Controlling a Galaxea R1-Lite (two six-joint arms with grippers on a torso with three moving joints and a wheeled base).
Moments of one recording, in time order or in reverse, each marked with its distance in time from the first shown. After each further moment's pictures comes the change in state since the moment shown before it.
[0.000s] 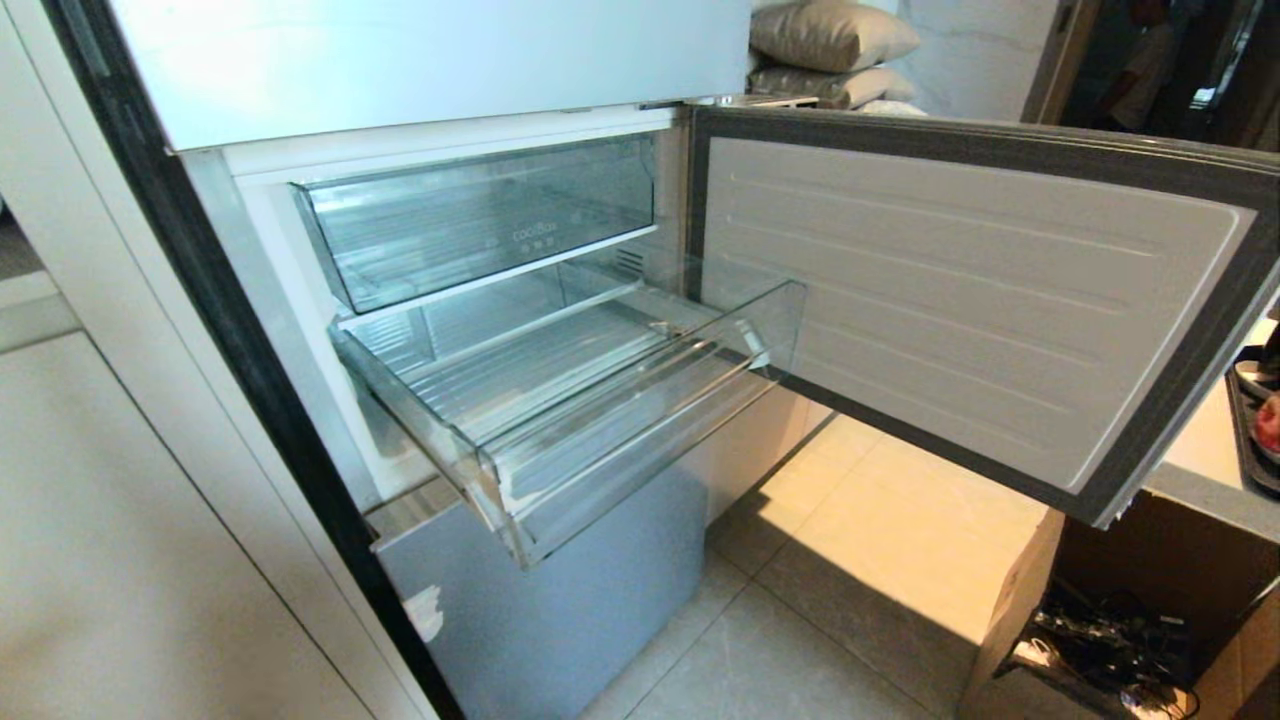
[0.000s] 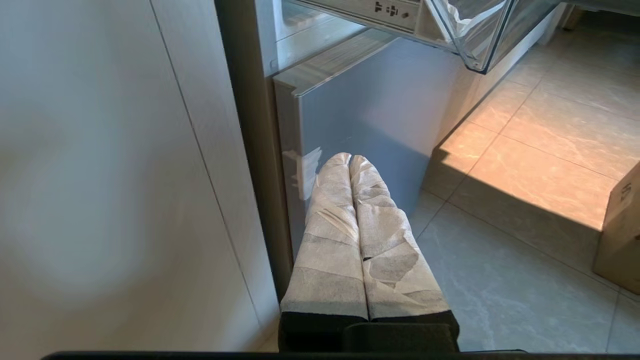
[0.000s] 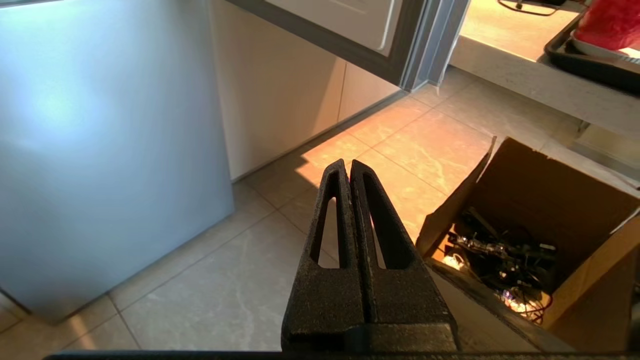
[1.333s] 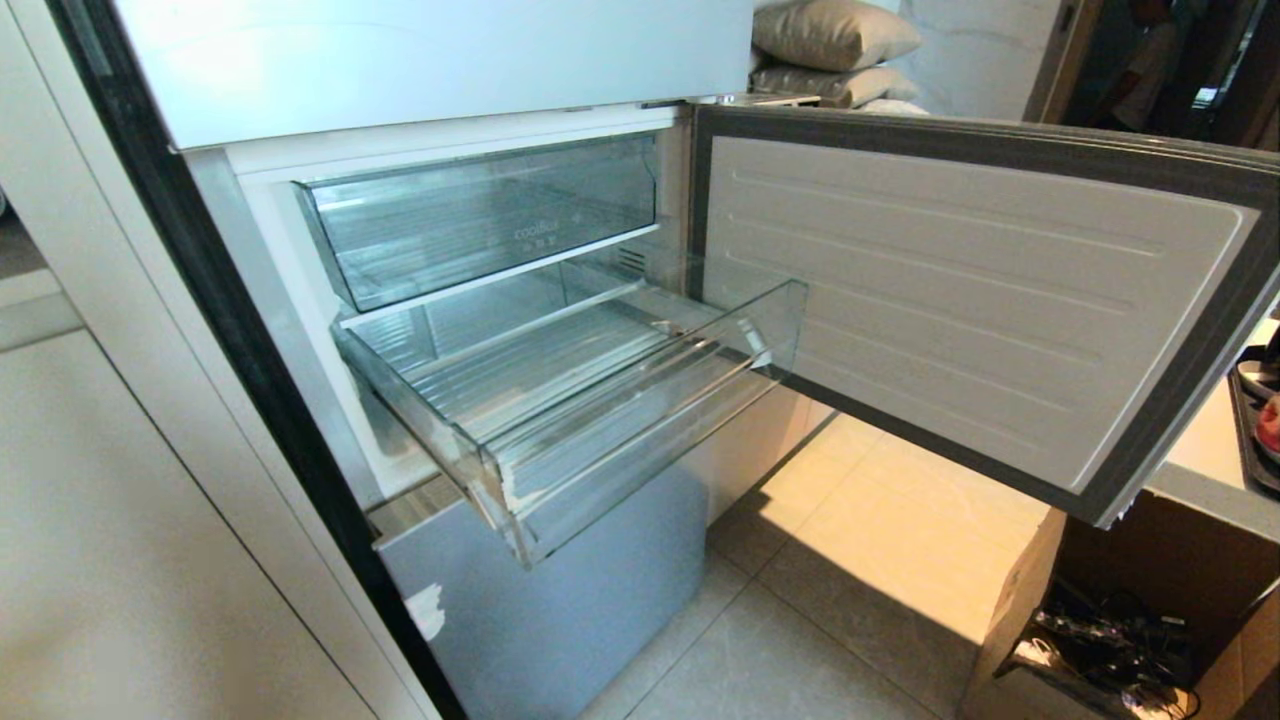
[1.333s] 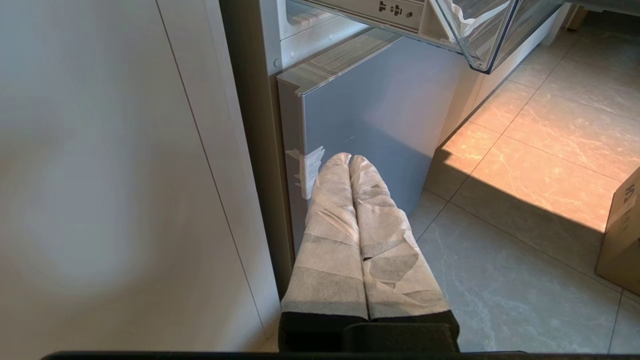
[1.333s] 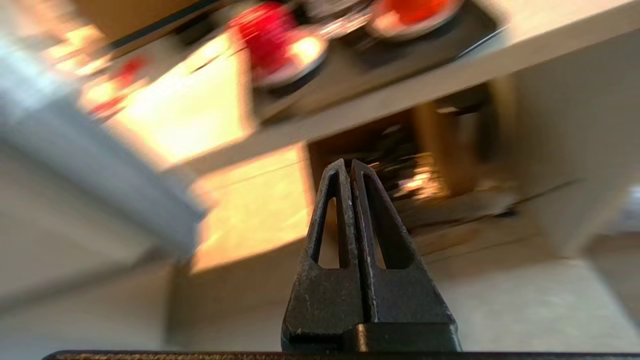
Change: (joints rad) left arm 0.000 0.000 0.000 0.000 0.000 0.000; right arm -0.749 0.862 -0.420 -0.266 -0.097 0.463
